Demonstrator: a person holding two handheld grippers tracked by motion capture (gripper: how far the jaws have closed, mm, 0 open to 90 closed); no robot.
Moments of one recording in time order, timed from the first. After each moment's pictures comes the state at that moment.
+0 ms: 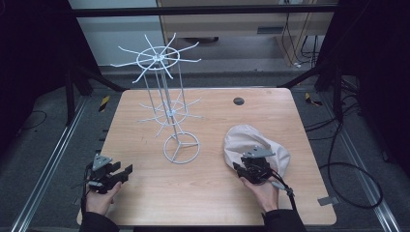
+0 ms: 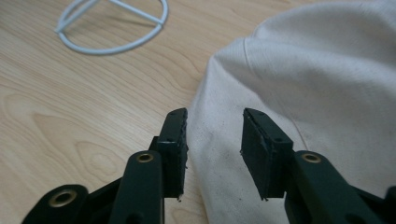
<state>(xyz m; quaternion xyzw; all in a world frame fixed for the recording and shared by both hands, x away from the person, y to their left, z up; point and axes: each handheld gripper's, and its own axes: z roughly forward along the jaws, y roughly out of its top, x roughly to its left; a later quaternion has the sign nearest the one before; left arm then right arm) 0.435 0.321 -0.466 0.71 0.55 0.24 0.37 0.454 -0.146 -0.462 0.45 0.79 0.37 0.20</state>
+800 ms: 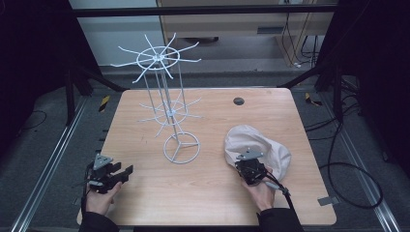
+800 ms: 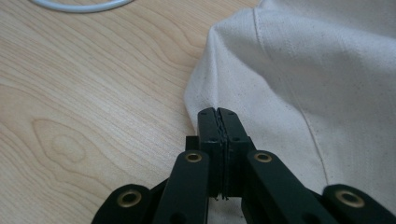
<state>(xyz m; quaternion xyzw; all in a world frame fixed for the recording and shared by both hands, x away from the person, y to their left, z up) 0.436 0.321 -0.467 0.72 0.55 0.23 0.36 0.459 -0.135 -0.477 0.43 0.81 0.32 0.22</state>
